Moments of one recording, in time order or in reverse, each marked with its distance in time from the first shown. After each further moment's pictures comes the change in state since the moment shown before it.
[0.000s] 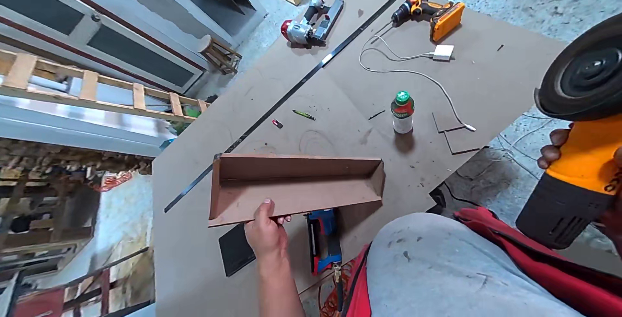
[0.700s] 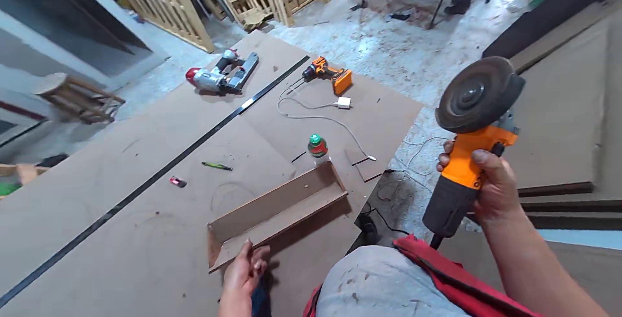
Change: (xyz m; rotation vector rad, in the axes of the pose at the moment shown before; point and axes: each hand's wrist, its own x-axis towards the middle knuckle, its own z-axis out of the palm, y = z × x) left_hand 0.029 -0.155 0.060 0.102 -0.323 -0.785; right_hand -0.013 -0.049 -0.013 0.108 0.124 -0.170
